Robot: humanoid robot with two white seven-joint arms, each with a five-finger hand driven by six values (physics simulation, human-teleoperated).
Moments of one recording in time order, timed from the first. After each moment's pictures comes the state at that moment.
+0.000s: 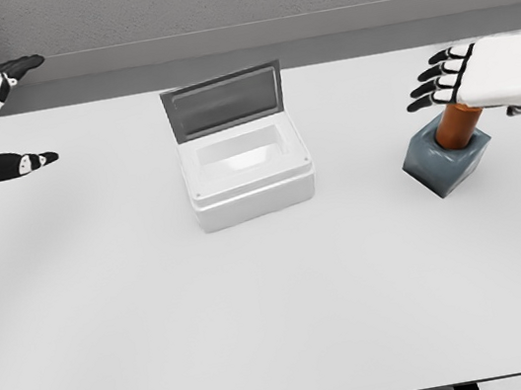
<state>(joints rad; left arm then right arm) -0.34 0.60 -0.05 -1.41 -0.25 -0.61 -0.25 -0.79 -1.12 0.69 -1.68 0.44 -0.61 0.55</state>
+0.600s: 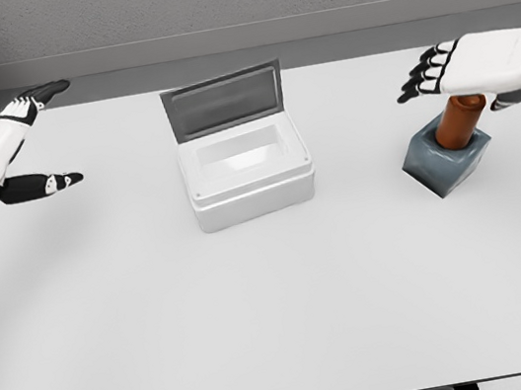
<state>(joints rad) -0.28 0.55 -0.06 -1.41 -0.25 -0.61 -0.25 -0.86 -1.00 0.74 -1.52 0.46 -0.61 0.61</state>
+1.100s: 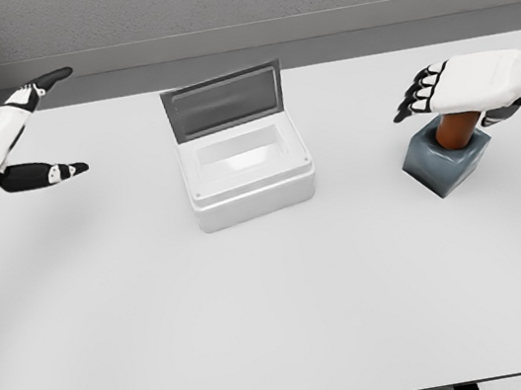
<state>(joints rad) -0.37 0.62 -0.21 -1.37 -0.06 -0.61 -0.24 -0.85 -0.96 0.78 -1.48 0.51 -0.61 0.61</state>
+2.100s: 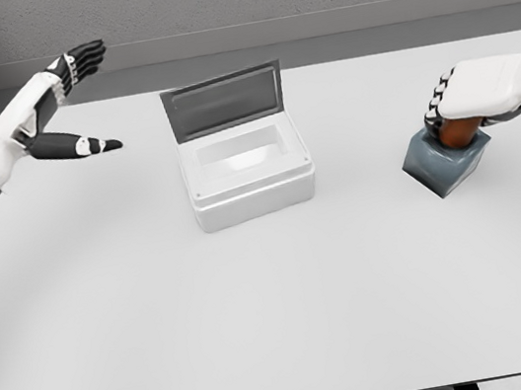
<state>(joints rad) -0.57 0.69 -0.52 -1.32 0.44 -0.35 -0.34 -0.86 -0.98 0.81 -1.48 0.57 -0.61 0.62</state>
